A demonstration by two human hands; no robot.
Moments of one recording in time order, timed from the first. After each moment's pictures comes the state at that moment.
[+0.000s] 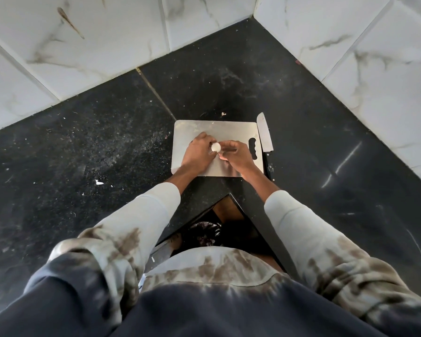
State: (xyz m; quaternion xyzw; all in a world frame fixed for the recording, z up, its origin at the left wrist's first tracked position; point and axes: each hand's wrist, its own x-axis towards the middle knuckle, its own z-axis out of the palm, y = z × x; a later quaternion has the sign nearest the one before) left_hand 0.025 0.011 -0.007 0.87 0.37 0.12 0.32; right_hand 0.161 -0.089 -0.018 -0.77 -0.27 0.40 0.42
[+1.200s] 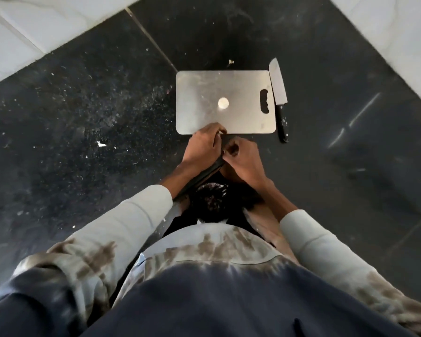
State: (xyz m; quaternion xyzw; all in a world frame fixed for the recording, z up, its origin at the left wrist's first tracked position) left_hand -0.044 -0.064 -0.016 0.86 0.33 0.13 0.36; right_hand 0.071 -0.187 -0.011 -0.82 -0.40 0.27 0.30
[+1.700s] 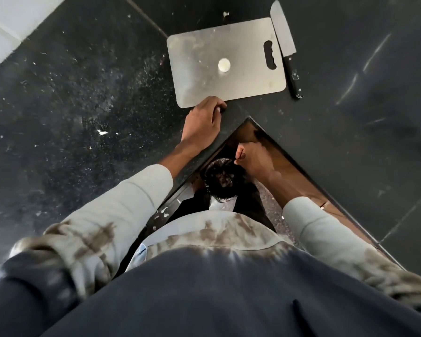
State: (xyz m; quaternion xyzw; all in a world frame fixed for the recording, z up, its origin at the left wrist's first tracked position) left_hand -0.072 -0.058 -0.028 0.88 0.30 0.11 0.35; right_hand 0.020 -0.243 -0.076 -0.87 -0.34 0.34 0.11
